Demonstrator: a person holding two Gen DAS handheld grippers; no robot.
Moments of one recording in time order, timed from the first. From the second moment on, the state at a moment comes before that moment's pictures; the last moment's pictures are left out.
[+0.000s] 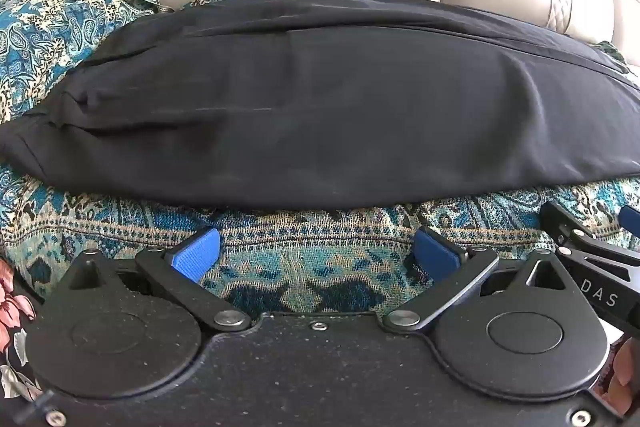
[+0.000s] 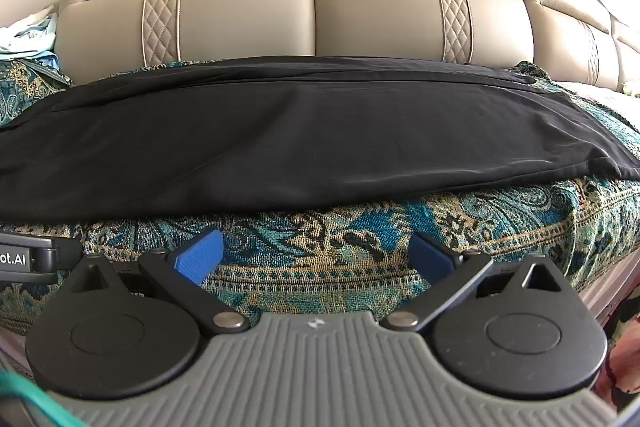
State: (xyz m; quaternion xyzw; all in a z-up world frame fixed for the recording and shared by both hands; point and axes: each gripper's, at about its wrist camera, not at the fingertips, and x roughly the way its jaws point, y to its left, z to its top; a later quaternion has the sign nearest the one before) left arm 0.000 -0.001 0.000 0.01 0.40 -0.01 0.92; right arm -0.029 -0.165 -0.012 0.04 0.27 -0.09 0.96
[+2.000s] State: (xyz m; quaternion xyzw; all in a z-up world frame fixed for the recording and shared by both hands) left arm 0.000 0.000 0.000 0.01 0.40 0.00 0.92; right arm -0.027 -0.165 -0.009 0.04 0.26 -0.09 0.96
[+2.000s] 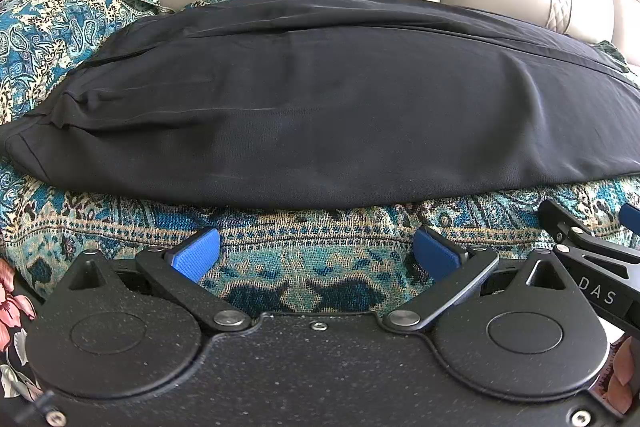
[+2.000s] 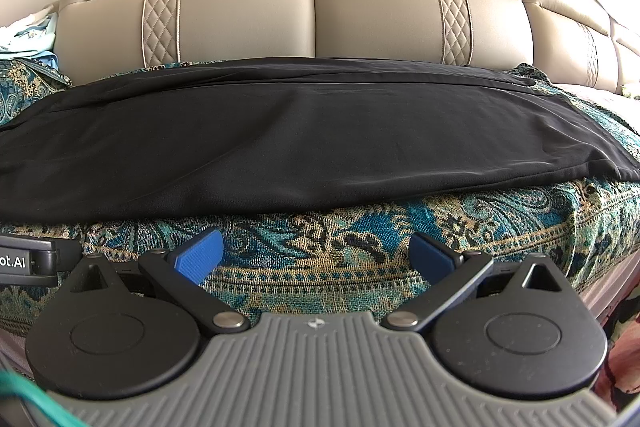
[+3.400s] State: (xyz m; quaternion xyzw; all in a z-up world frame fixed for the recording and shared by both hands) left arm 0.015 0.009 0.020 0.02 0.43 -0.03 0.90; right arm -0.019 -0.166 0.001 0.04 0.26 -0.09 0.96
